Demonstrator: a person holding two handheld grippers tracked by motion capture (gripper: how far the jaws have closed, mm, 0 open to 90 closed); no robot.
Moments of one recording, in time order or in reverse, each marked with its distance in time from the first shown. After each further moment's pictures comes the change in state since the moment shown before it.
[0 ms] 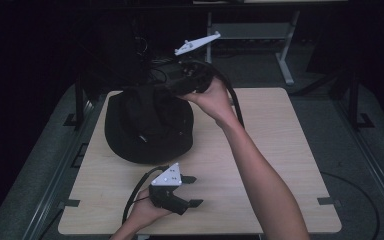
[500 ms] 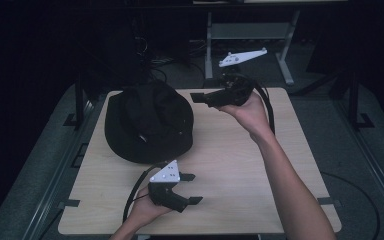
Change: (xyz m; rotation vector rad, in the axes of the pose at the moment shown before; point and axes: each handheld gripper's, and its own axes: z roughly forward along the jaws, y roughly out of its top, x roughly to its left) left arm 0.005 0.000 -0.001 -0.024 0.010 -0.036; right arm -0.021 -0.055 -0.063 -0.038 -0.065 0.061
